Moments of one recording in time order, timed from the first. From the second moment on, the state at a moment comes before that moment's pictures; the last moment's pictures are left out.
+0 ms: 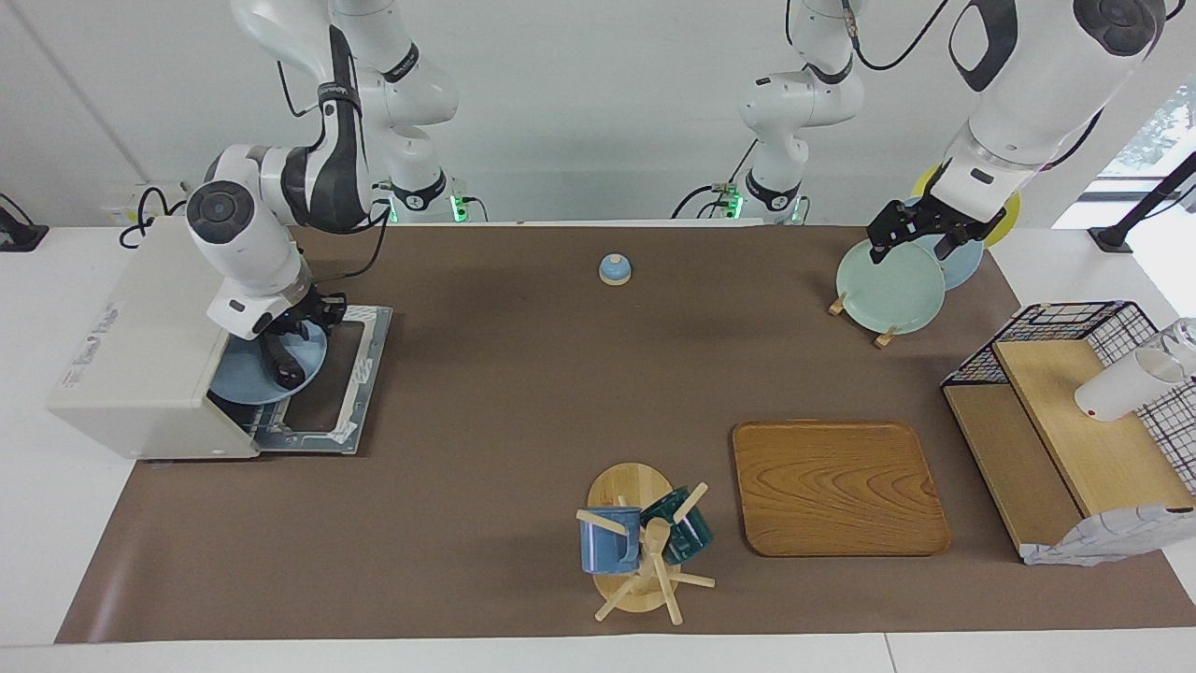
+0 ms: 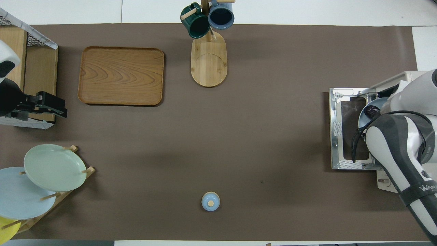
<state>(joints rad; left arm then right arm) 0.06 0.01 -0.17 -1.59 -0.02 1.49 -0.09 0.01 0.05 -0.09 -2.07 -0.14 1.91 -0.28</state>
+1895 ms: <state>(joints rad) 0.06 0.01 -0.17 -1.59 -0.02 1.49 -0.09 0.19 0.13 -0.06 -2.23 -0.34 2.21 -0.02</state>
